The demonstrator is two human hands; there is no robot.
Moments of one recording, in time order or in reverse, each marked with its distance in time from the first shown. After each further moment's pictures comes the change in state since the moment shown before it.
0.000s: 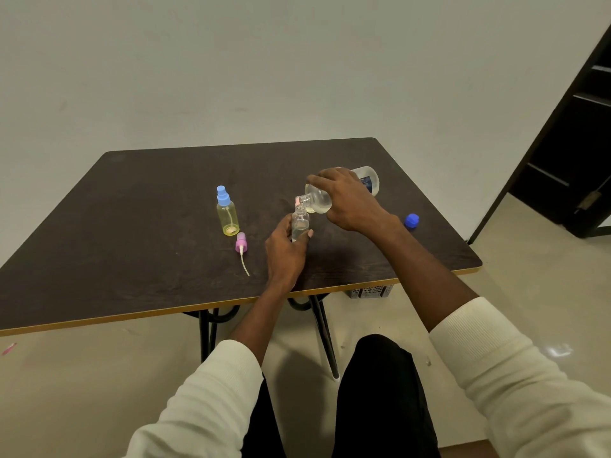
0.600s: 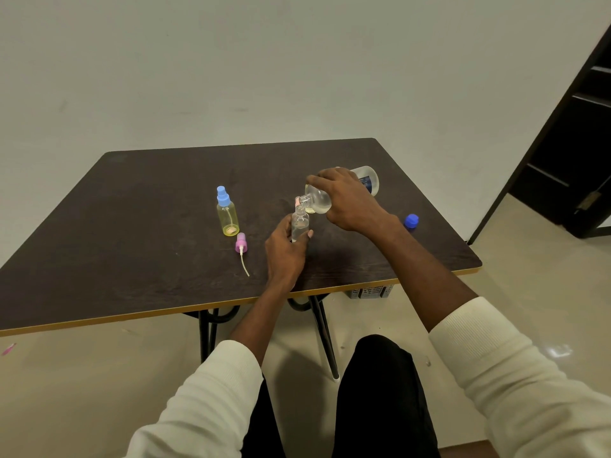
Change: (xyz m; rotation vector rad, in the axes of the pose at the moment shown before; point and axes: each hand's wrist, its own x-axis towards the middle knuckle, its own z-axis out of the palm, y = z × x) left_hand 0.001 0.000 0.000 0.001 -0.014 -0.001; right_hand 0.002 0.001 0.000 -0.011 0.002 -0.004
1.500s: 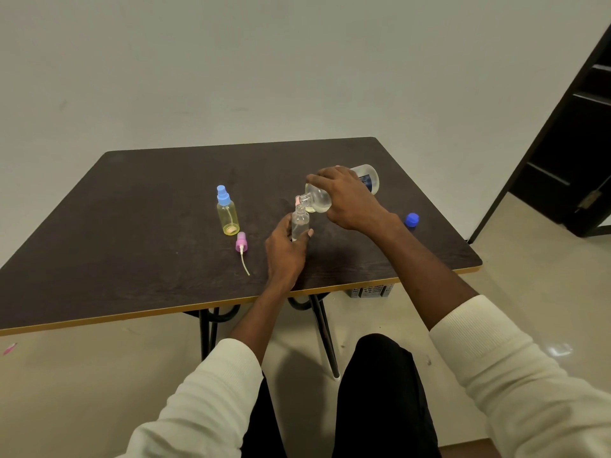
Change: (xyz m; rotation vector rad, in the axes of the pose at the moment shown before) left_hand -0.001 0.000 -0.001 0.002 -0.001 -0.002; right_hand -0.001 -0.001 0.000 0.004 -0.001 -0.001
